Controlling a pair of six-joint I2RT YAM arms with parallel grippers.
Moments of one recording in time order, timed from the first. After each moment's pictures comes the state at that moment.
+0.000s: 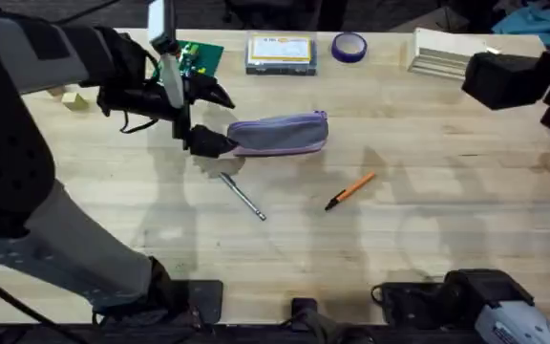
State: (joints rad) left arm 0.18 1.82 1.15 -0.90 1.02 1.50; right arm 0.00 0.71 1.04 -0.73 -0.04 -0.11
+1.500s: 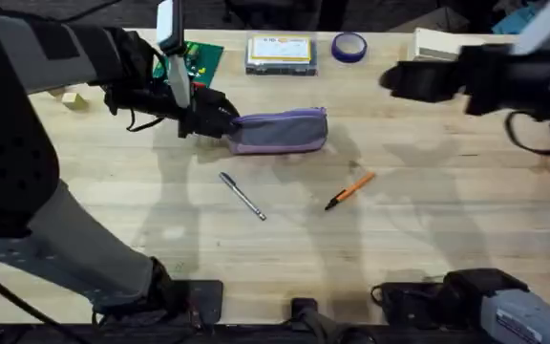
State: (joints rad) left arm 0.15 1.83 1.15 -0.87 1.02 1.50; right arm 0.06 0.98 1.04 -0.71 -0.50 0.06
